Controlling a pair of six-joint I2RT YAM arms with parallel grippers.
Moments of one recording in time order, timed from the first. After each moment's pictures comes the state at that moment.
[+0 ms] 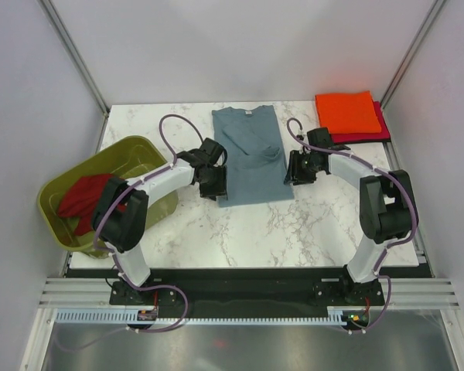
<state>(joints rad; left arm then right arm) -0.56 1.77 1.24 -0.63 0.07 -0.52 0.21 1.79 1.18 -0.45 -0.31 0.28</state>
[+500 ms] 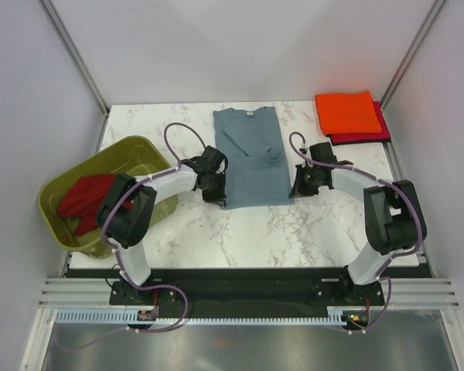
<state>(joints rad) -0.56 1.82 1.15 -0.48 0.14 -0.52 0.21 1.71 0.98 -0.35 -0.32 0.30</state>
